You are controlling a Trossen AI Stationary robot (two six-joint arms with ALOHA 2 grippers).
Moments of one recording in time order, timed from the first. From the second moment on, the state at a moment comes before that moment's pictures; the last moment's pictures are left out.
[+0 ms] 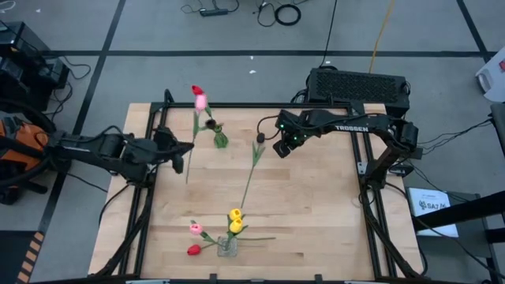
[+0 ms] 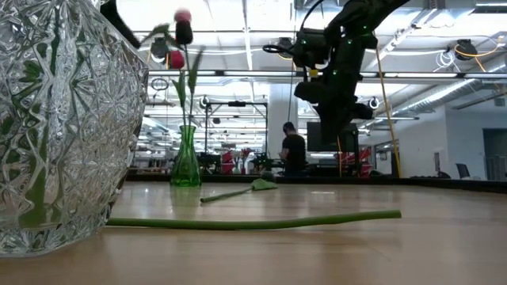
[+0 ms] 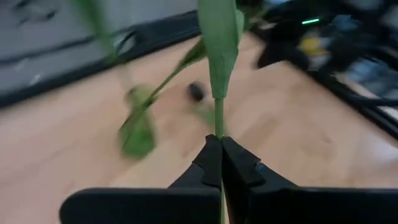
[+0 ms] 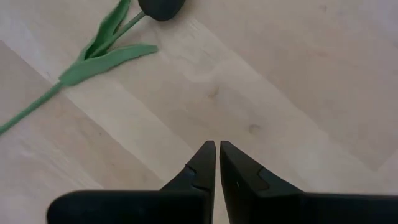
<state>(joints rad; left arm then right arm) -0.17 0.66 0.78 -0.69 -0.55 -0.68 -0.36 1.66 1.21 -0.81 0.05 0.53</state>
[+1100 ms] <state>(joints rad) -0.17 0.75 0.78 -0.30 -0.06 -0.01 -0.08 1.66 1.21 -0.85 0.05 0.78</state>
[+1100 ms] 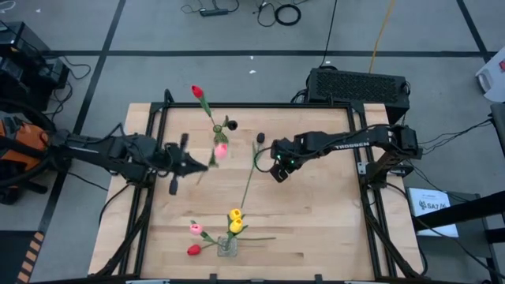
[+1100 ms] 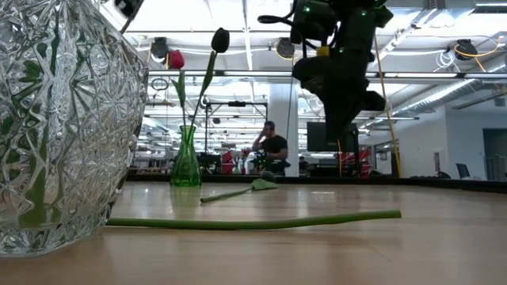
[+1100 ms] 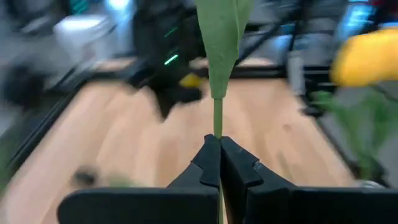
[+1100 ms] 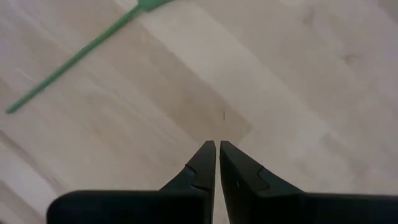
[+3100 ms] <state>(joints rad) -0.47 1.01 0.43 0.76 -0.10 -0.18 0.45 1.19 0.53 0.18 0.32 1.05</state>
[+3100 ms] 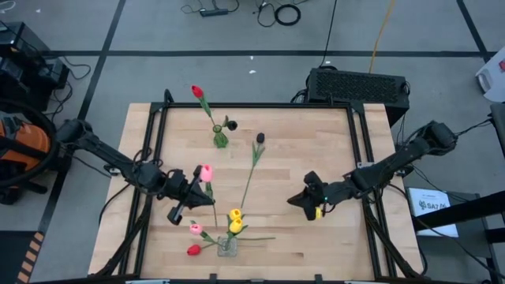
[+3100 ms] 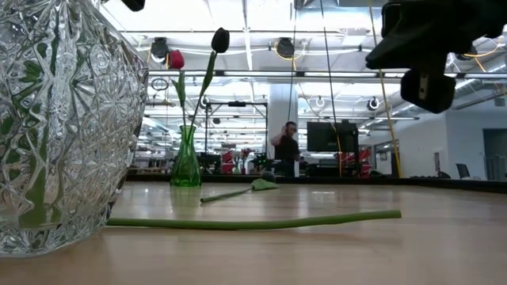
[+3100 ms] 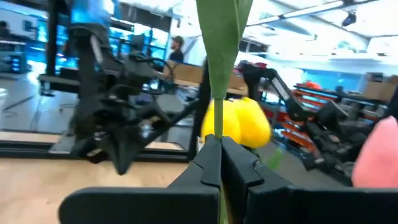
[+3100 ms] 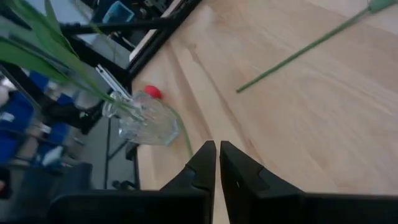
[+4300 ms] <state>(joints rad) -0.54 1.29 0.46 1.15 -0.05 -0.18 0.45 1.21 0.53 0.18 0.42 1.28</state>
